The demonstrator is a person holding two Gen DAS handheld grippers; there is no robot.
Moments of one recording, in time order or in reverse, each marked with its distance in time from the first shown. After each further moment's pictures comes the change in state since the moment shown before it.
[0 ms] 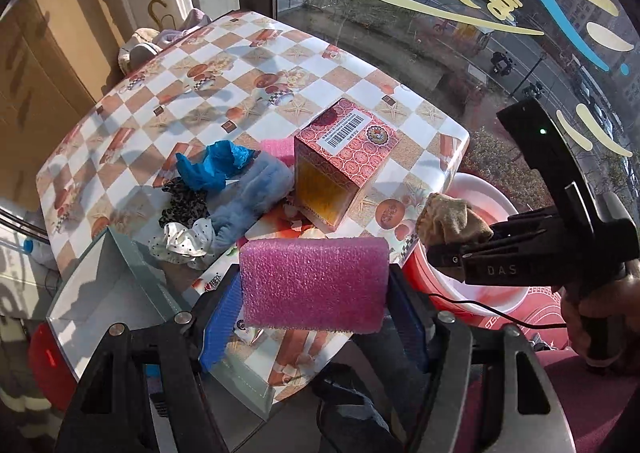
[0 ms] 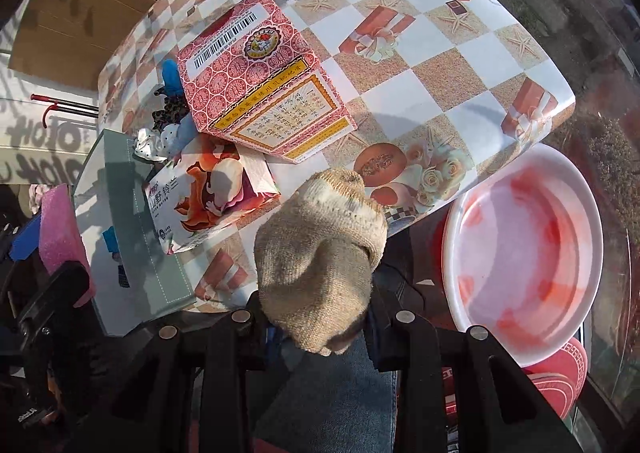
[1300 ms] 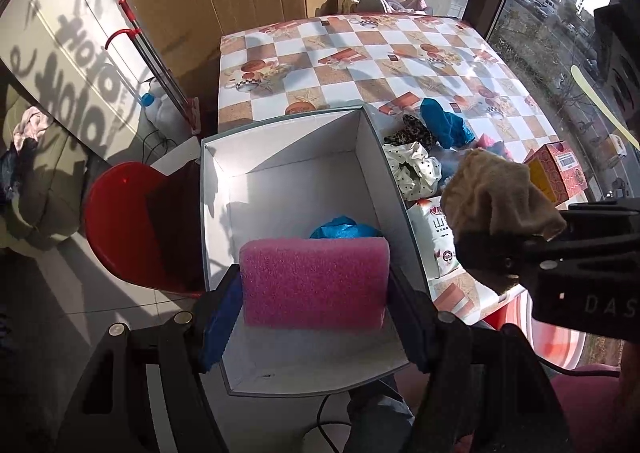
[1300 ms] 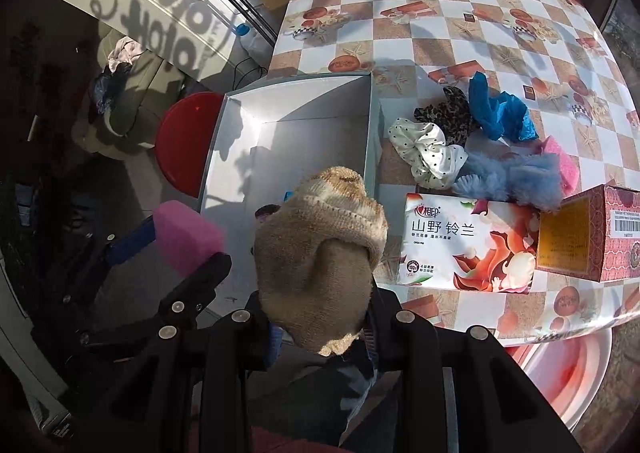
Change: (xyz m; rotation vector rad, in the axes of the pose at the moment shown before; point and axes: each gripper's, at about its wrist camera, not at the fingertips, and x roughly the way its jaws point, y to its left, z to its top) left arm -0.045 0.143 -0.125 -0.496 0.002 0.318; right arm 0.020 0.256 -0.010 -0.544 0.026 0.109
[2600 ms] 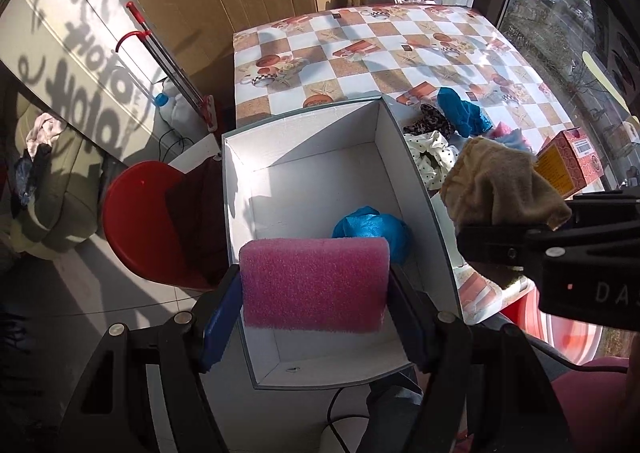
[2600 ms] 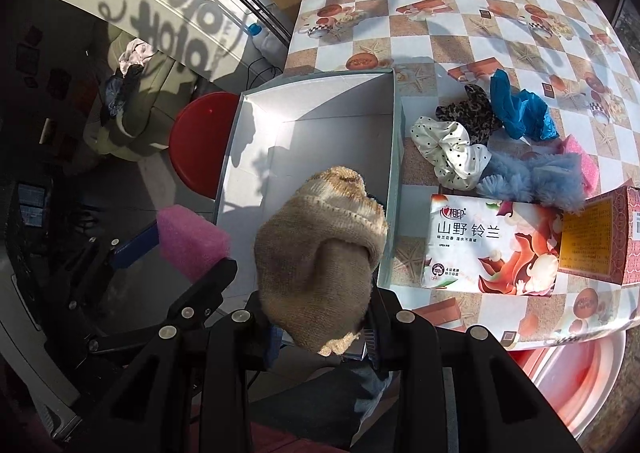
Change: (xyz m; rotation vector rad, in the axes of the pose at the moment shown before) left arm -0.001 0.011 -0.003 0.018 0.025 0.071; right arm 0.007 0.009 0.003 0.015 0.000 0.060
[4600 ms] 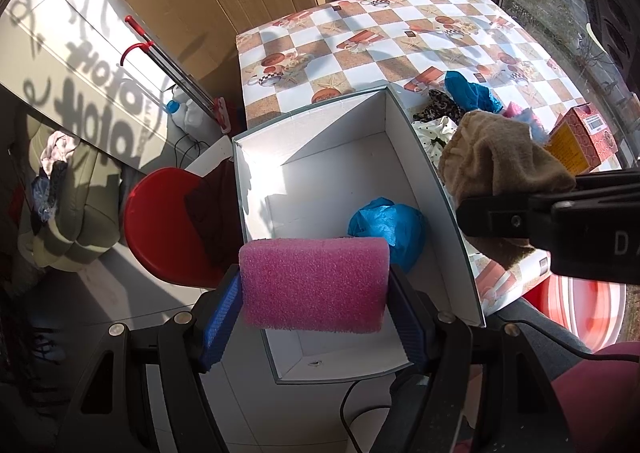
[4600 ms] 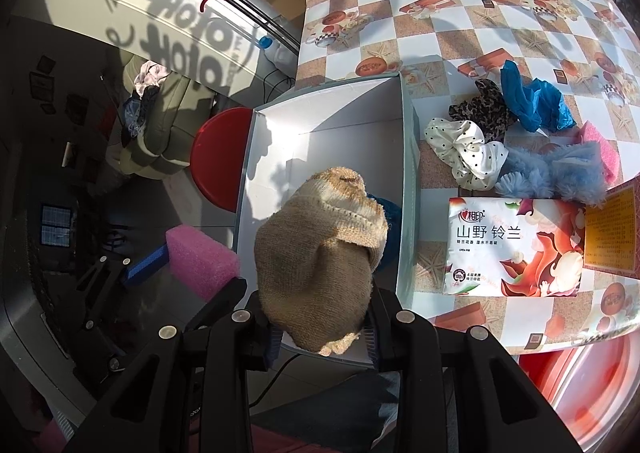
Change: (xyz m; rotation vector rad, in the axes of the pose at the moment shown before) left arm 0.000 -0.014 0.001 0.027 0.024 0.067; right arm -0.002 -0.013 0.004 0.046 -0.017 0.088
